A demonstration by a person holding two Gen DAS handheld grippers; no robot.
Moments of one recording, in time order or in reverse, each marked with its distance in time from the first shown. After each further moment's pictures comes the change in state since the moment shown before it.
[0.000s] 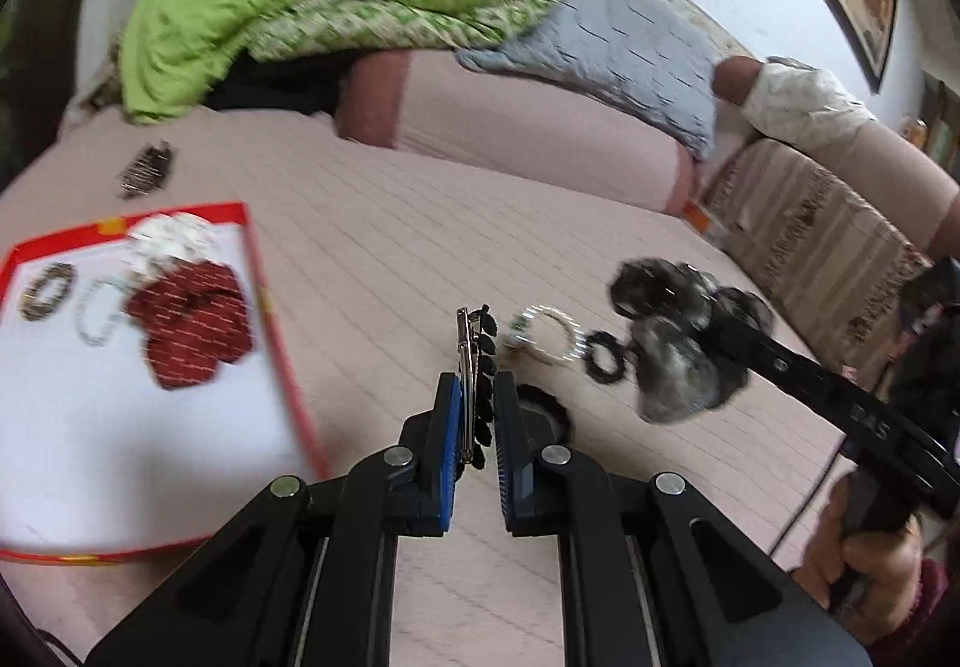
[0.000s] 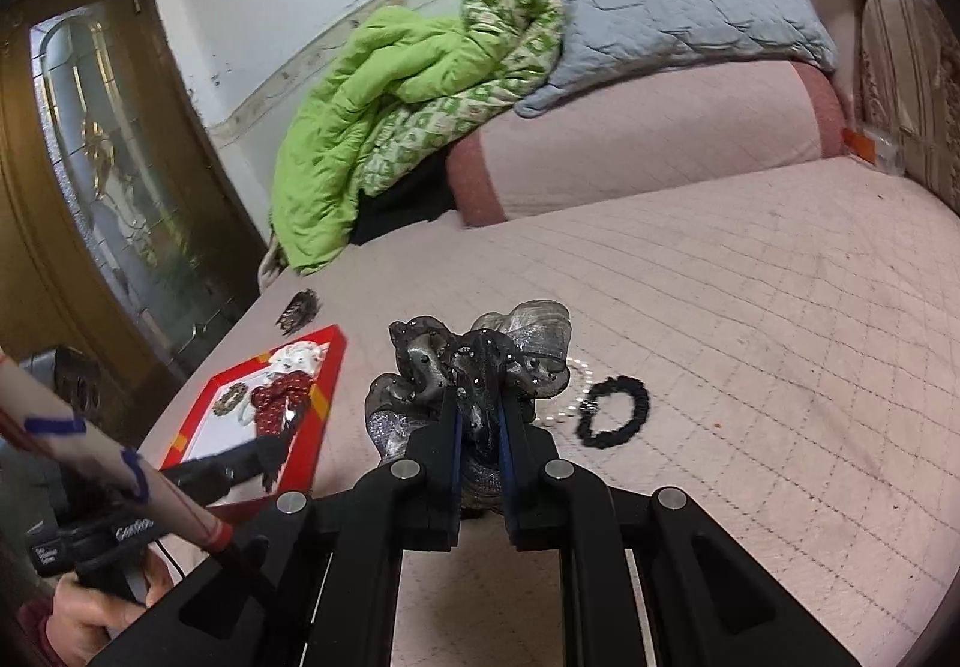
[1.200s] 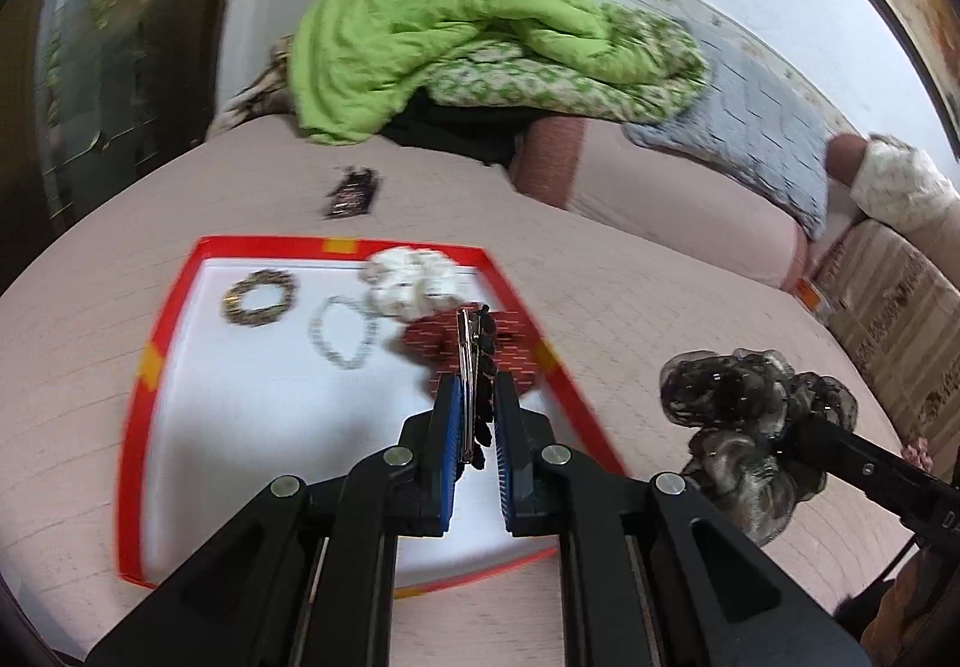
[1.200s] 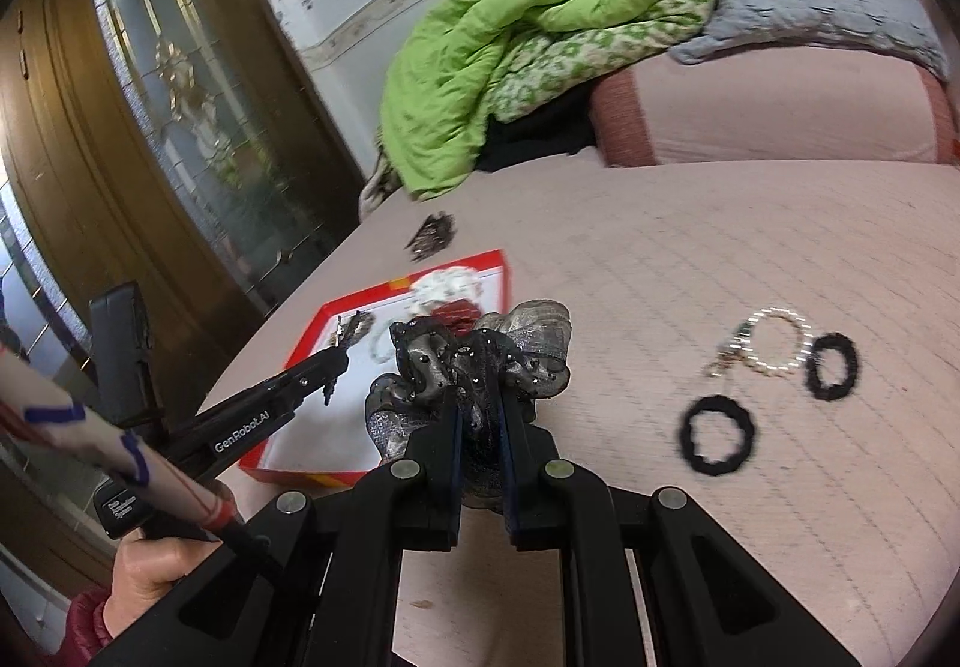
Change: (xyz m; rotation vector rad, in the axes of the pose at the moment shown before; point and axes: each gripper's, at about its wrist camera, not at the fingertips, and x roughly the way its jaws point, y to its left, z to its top) left arm -0.067 0.131 -0.003 -0.144 -0.116 0.227; right arm 0.042 0.133 -0.023 -0.095 0.150 0.182
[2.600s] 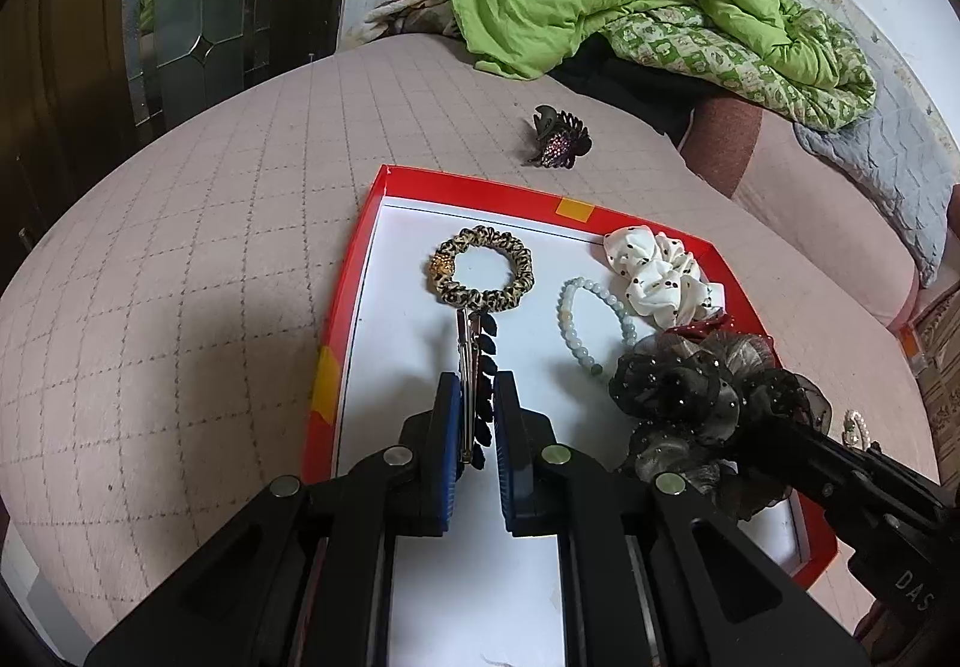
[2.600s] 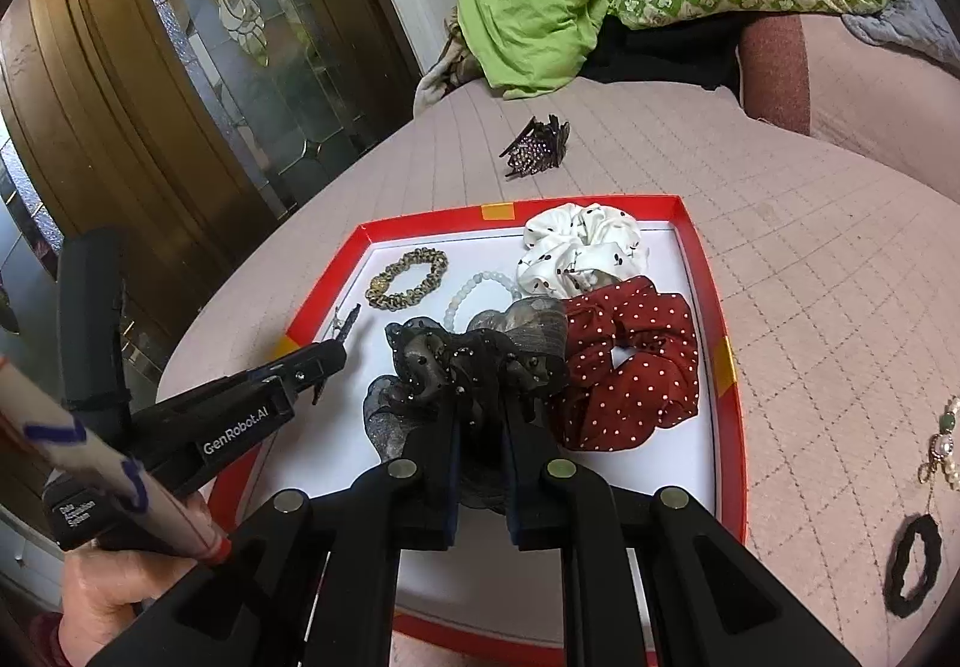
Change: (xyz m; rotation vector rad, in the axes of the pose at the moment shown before) left arm 0.052 0.115 0.015 -0.154 0.148 0.207; right arm 0.172 0.078 0.019 -0.156 0.222 0.041
